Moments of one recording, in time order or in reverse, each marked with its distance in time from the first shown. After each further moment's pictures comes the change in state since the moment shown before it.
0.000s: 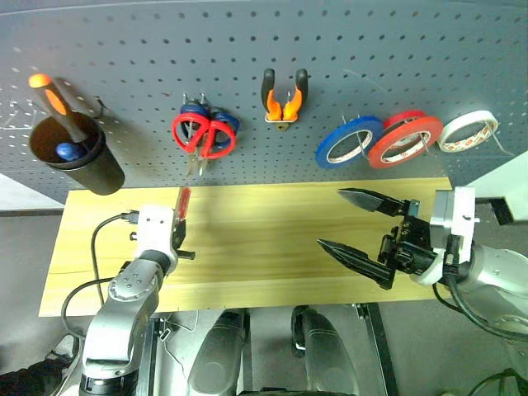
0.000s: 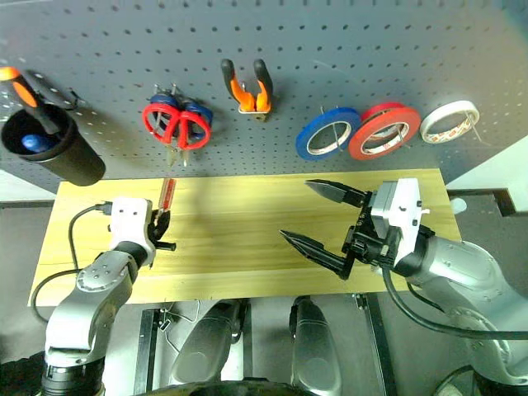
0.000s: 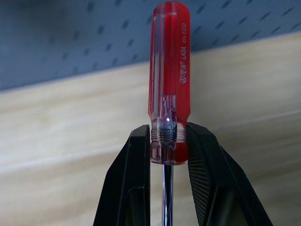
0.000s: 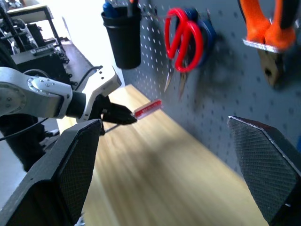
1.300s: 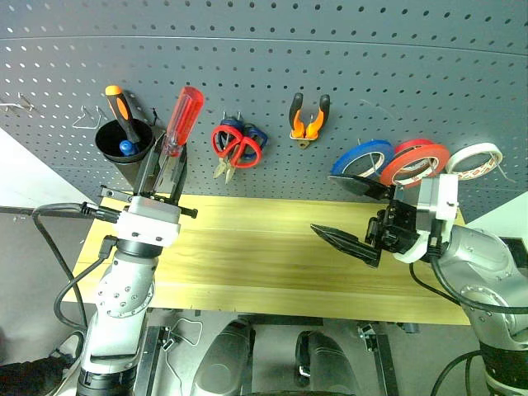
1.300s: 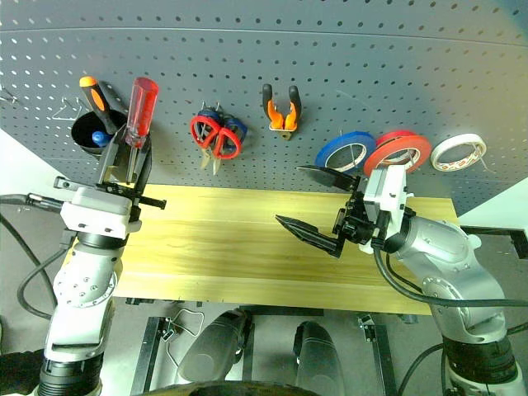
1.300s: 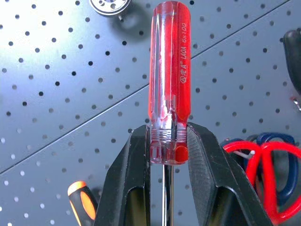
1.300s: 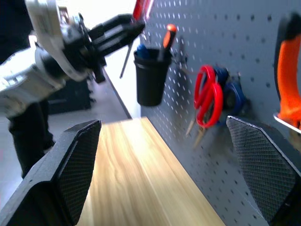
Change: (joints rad) left arm -0.030 0.020 0.016 -0.035 0.322 -0.962 0.043; right arm -0.153 0.075 0.062 0.184 -0.032 -0.107 0.141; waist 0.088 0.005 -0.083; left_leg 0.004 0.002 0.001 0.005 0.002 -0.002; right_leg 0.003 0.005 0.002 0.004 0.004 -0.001
